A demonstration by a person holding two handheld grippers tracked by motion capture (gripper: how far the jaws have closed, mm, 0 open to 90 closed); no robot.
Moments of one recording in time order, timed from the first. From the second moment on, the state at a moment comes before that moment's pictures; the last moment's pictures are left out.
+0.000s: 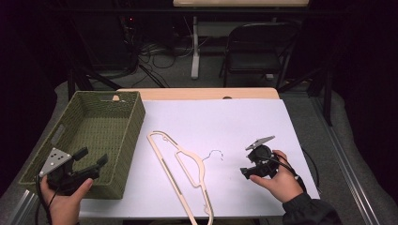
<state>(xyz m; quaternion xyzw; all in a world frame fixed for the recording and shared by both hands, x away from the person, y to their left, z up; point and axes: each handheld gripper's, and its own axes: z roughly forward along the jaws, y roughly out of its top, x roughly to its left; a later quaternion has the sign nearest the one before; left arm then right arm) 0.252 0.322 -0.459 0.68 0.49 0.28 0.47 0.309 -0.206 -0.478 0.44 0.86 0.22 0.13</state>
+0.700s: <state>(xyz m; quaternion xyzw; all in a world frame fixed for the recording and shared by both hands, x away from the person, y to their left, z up) 0.253 0.321 -0.459 0.68 0.49 0.28 0.47 0.323 -0.158 -0.477 0.40 0.91 0.12 0.06</state>
